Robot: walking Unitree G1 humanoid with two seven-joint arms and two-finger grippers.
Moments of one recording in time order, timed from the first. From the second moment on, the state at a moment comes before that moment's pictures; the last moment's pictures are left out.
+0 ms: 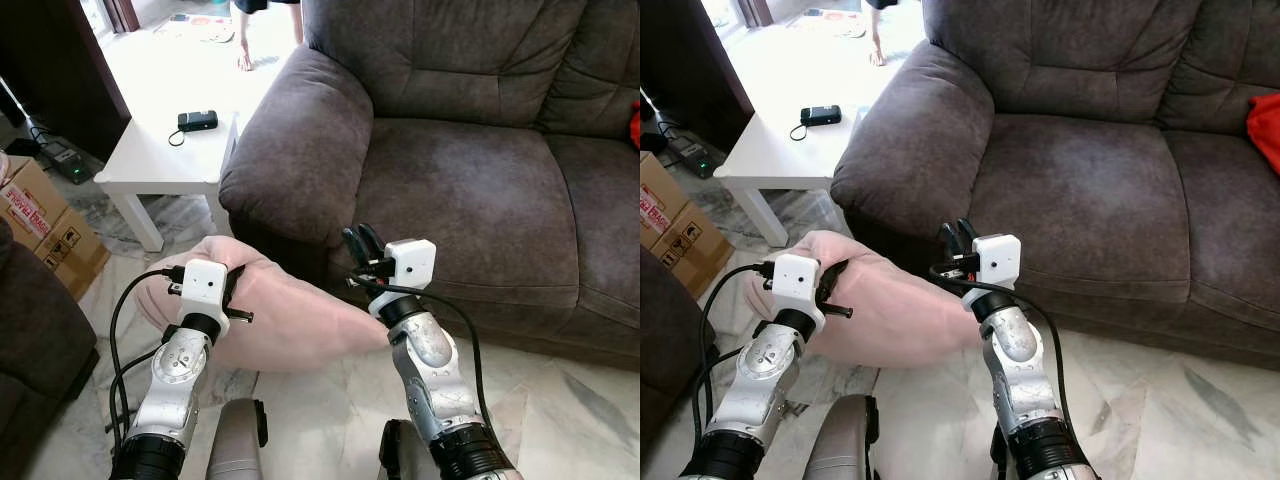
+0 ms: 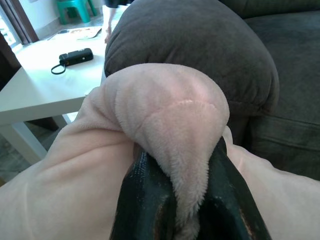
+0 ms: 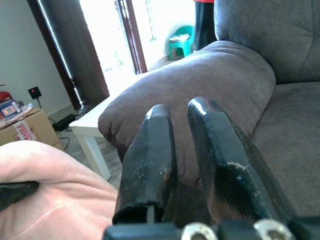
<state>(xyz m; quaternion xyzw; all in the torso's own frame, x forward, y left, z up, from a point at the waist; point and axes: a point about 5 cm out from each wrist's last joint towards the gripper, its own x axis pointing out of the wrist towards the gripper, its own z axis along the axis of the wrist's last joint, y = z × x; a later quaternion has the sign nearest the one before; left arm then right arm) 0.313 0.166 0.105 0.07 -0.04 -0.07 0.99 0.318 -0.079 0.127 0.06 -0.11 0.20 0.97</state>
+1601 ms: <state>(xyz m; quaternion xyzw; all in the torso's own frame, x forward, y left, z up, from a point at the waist) 0.312 0.159 0.103 0.06 -0.03 -0.08 0.99 0.320 -0.077 0.132 0.07 -0.12 0.19 0.97</state>
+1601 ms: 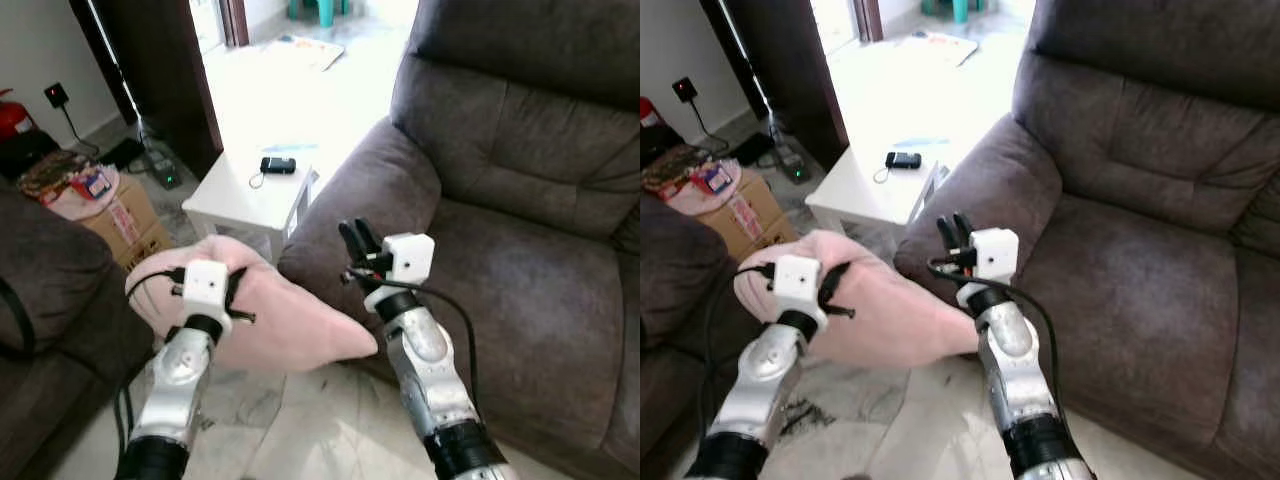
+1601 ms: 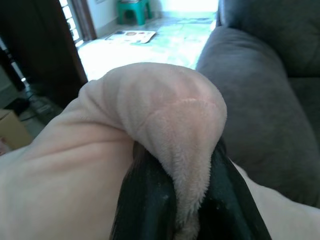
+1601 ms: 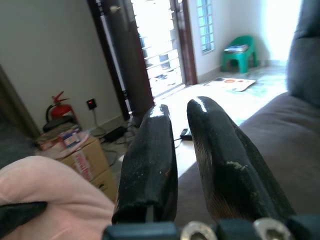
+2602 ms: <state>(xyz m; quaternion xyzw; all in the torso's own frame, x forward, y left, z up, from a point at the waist) 0.302 0.147 0.118 0.03 -0.05 -0.10 0.99 0.318 -0.086 0.123 0.06 -0.11 0.18 0.98</state>
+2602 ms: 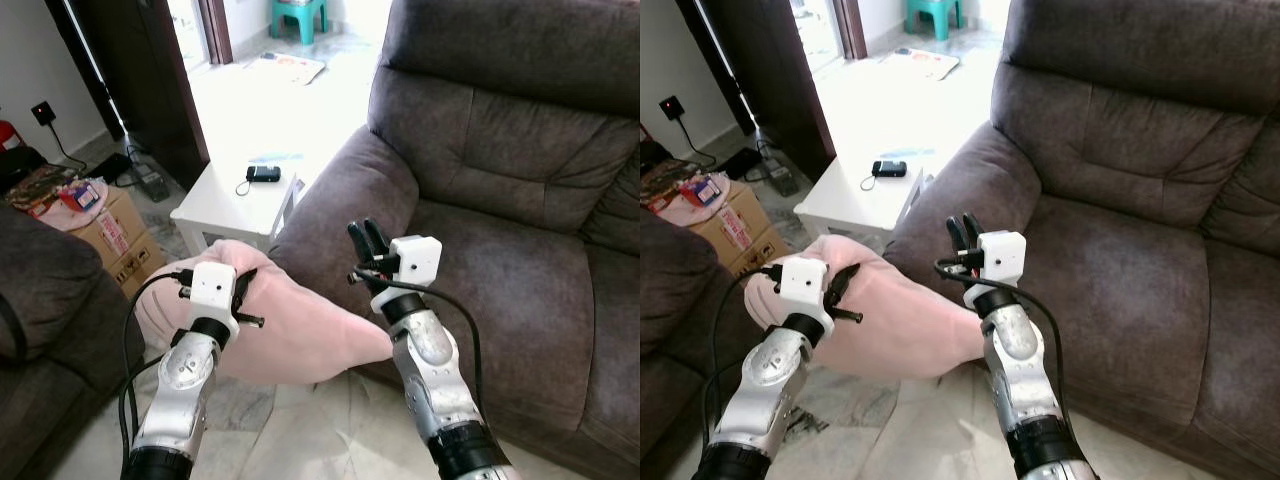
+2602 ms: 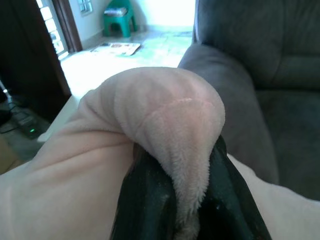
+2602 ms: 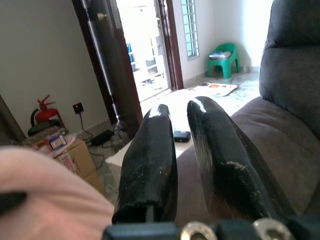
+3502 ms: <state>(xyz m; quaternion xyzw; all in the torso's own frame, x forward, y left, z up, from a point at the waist) 0.291 0.125 0.115 0.03 -0.03 -0.19 0.98 0.320 -0.180 0.075 -0.23 0.17 0.30 0.91</state>
